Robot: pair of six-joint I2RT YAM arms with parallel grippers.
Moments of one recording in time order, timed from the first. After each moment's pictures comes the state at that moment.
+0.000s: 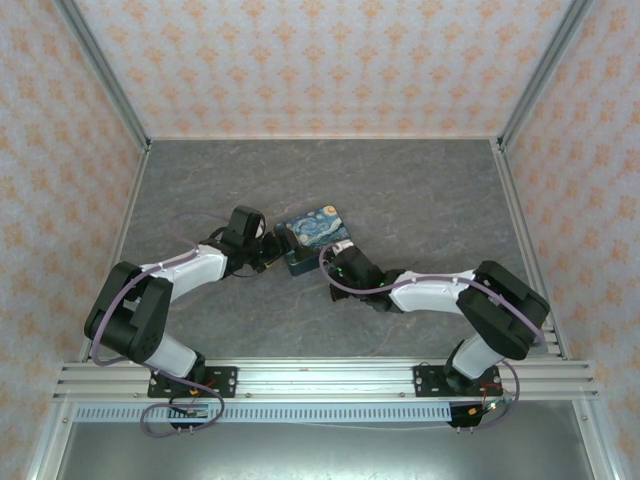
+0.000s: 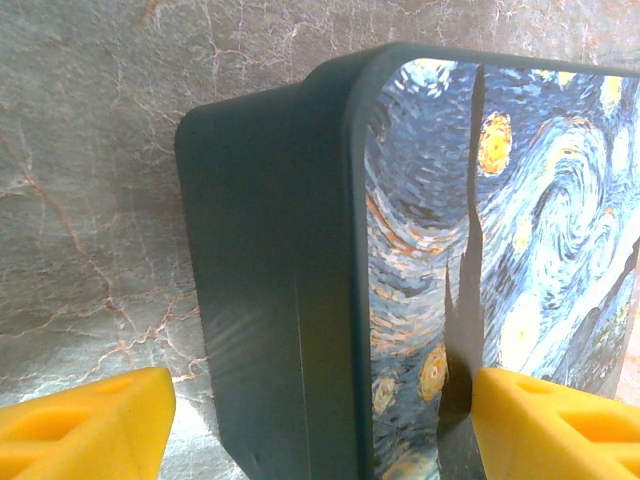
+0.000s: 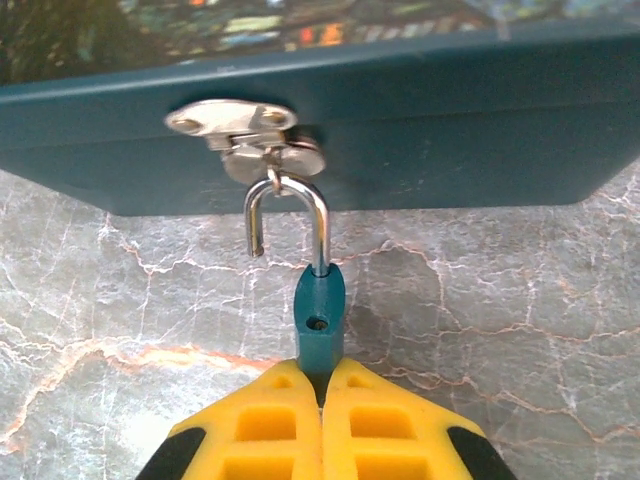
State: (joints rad) left arm -0.35 1.51 0.73 -0.10 0.30 -0.94; right arm 0.87 1.56 0.65 0.08 0.09 0.46
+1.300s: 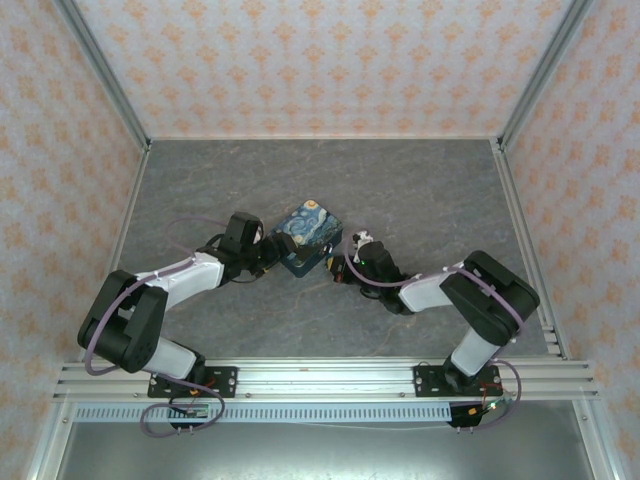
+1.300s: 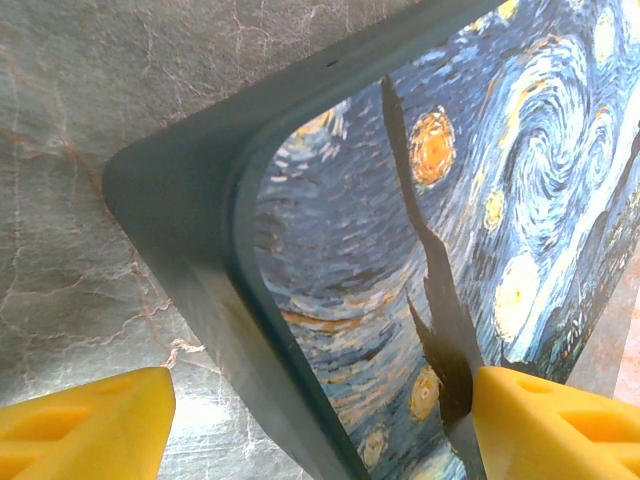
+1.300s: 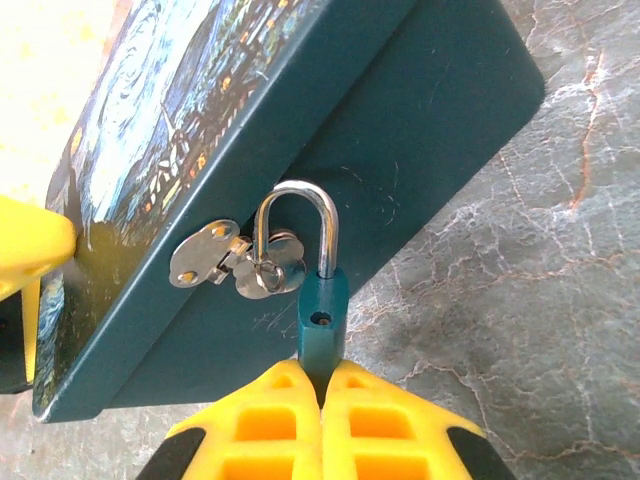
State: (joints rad) left arm -0.36 1.45 0.66 -0.07 0.28 -0.96; right arm 0.73 1.66 0.50 0.63 -0.11 0.85
